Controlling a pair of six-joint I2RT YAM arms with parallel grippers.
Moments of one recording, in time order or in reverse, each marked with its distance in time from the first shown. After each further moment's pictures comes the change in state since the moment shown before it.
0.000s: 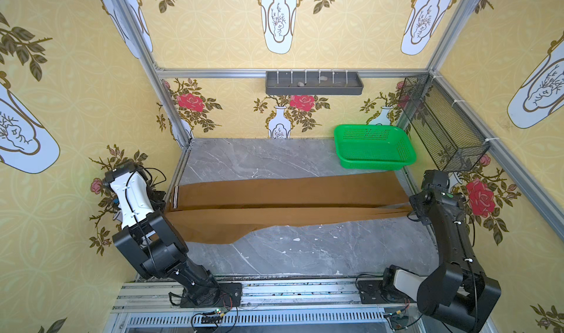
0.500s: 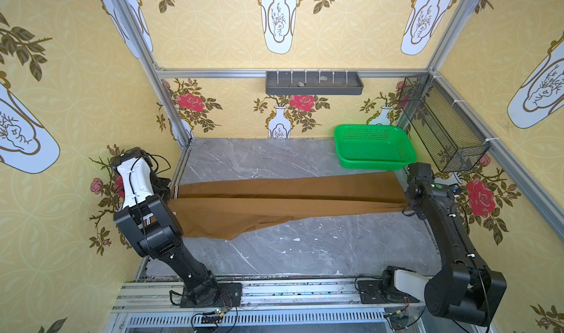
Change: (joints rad) left arm -0.073 0.178 0.183 -0.015 0.032 0.018; right arm 0.171 0.032 0.085 -0.111 0.266 0.128
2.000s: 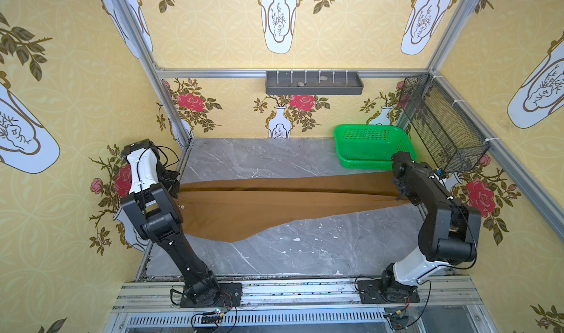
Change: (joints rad) left arm -0.066 0.197 0.198 -0.096 0.094 0.058; right arm 0.041 0.472 0.218 -0.012 0.224 0.019
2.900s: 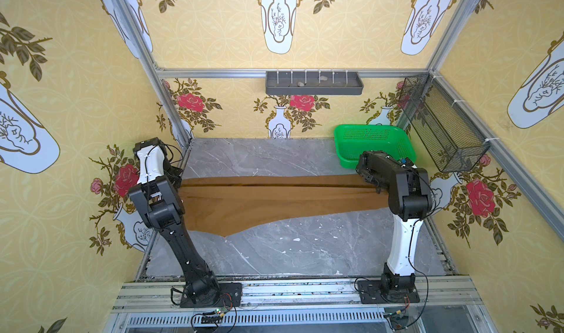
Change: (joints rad) left arm -0.046 0.169 0.121 0.100 -0.097 0.026; right arm 0.208 0.500 0.337 -0.575 0.396 0.718
